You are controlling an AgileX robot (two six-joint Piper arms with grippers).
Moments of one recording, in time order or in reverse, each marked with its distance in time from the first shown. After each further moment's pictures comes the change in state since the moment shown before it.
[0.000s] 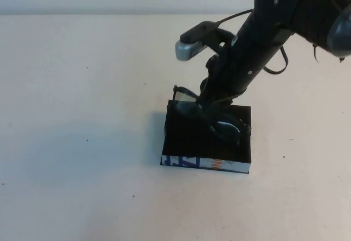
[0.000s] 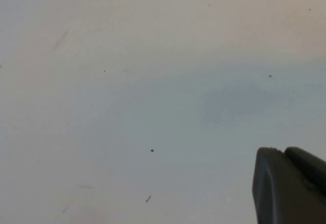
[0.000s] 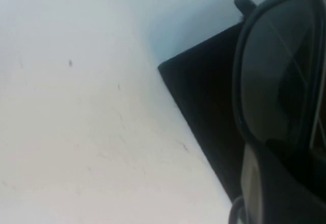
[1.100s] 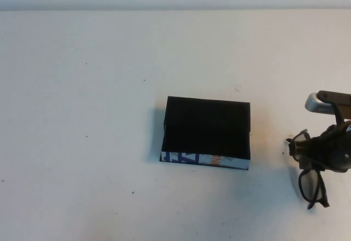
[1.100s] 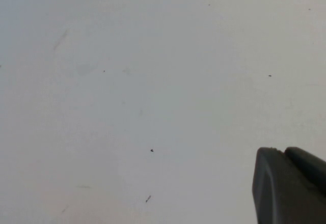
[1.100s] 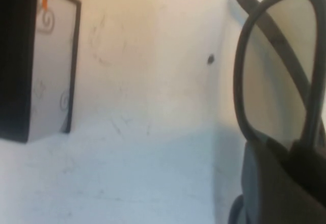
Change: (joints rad) right arm -0.303 -0.392 1.016 0.021 -0.725 0.423; left arm 0.000 0.000 0.000 0.000 0.000 0.000
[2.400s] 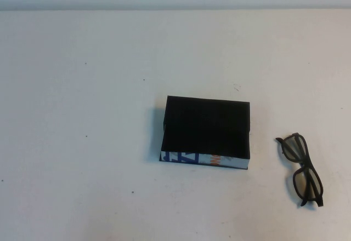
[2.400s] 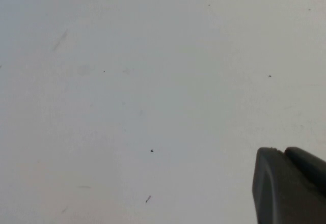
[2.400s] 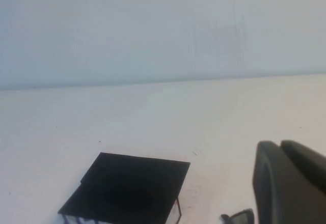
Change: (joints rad) right arm 0.000 -1.424 0.469 -0.018 -0.172 -0.040; left arm 0.000 0.000 0.000 0.000 0.000 0.000
